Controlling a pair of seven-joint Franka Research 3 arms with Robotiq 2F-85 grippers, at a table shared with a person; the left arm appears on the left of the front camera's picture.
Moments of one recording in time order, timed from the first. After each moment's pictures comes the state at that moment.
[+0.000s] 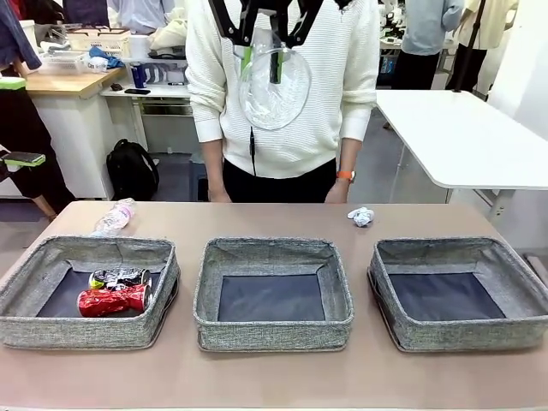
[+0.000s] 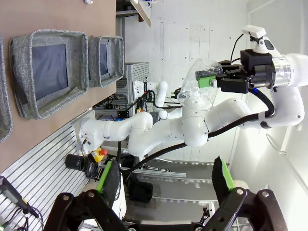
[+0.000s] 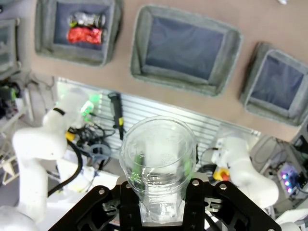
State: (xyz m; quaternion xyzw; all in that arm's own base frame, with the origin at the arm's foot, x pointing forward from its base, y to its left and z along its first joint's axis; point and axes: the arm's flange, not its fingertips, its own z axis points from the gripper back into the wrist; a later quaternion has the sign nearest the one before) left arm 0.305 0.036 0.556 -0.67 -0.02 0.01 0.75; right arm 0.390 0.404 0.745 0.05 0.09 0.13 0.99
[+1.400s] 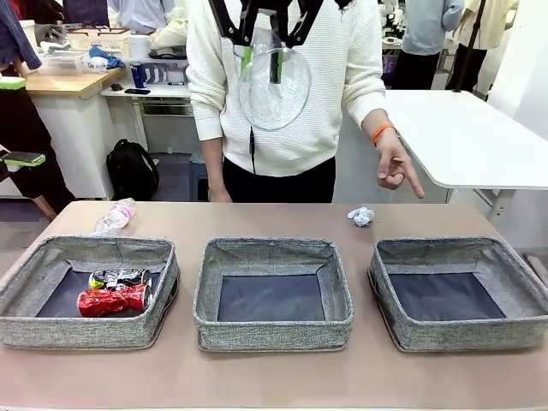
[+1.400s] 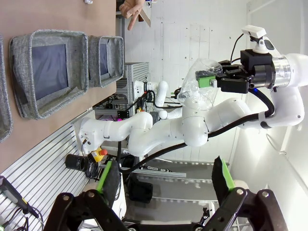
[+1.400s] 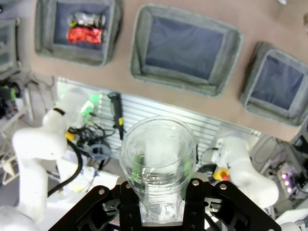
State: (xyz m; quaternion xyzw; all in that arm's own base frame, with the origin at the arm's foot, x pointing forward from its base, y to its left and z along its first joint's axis) left arm 0.305 0.036 0.556 -0.67 -0.02 0.01 0.75; right arm 0.390 0.404 0.745 0.05 0.09 0.13 0.99
